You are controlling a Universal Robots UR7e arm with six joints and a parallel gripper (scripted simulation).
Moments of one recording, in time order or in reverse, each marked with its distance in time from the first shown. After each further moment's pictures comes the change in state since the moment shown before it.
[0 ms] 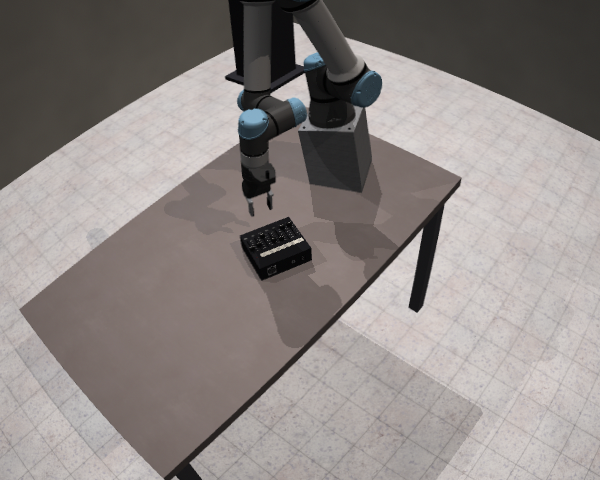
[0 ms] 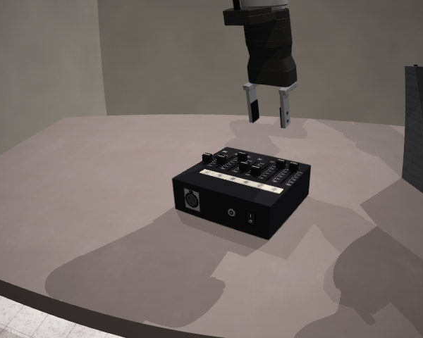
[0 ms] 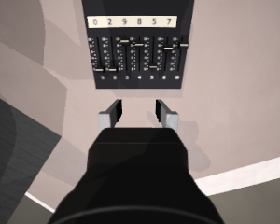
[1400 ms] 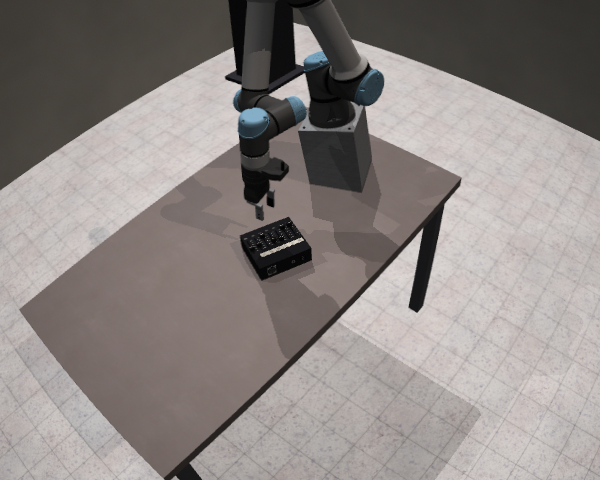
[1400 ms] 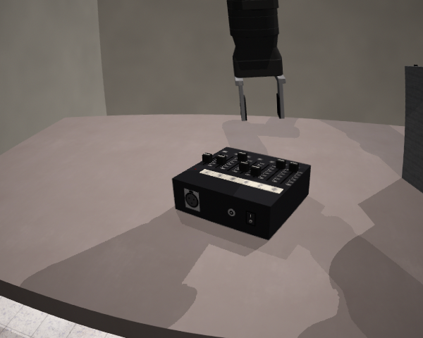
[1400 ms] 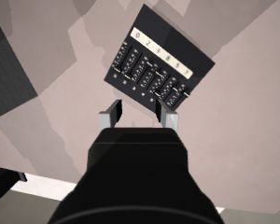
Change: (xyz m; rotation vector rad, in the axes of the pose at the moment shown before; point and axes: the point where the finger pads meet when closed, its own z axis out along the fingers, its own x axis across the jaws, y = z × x) arm -0.003 -0.027 -0.022 0.034 0.023 -0.586
